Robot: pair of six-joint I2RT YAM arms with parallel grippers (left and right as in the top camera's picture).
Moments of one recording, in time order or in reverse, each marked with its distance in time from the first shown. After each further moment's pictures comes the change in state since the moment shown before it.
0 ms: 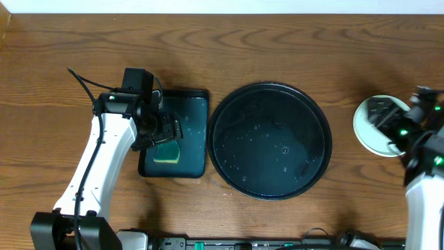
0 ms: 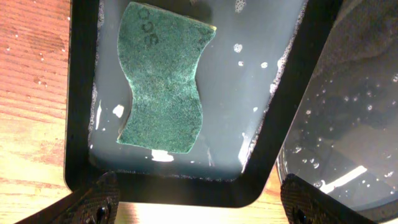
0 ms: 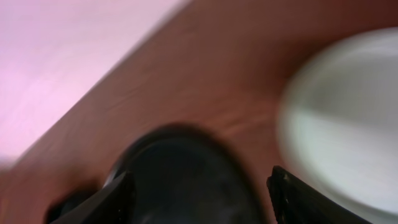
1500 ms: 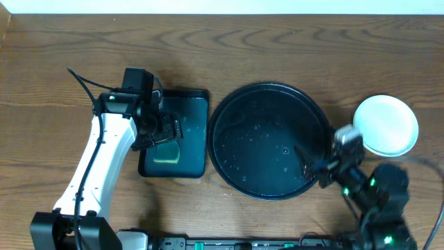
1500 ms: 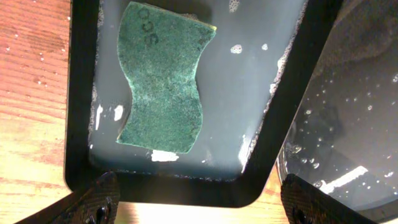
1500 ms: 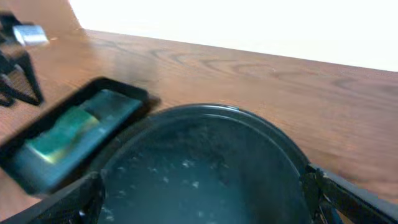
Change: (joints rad) left arm 0.000 0.000 0.000 0.000 0.000 -0.002; right arm 0.518 -0.694 -0.468 0.171 0.109 -0.397
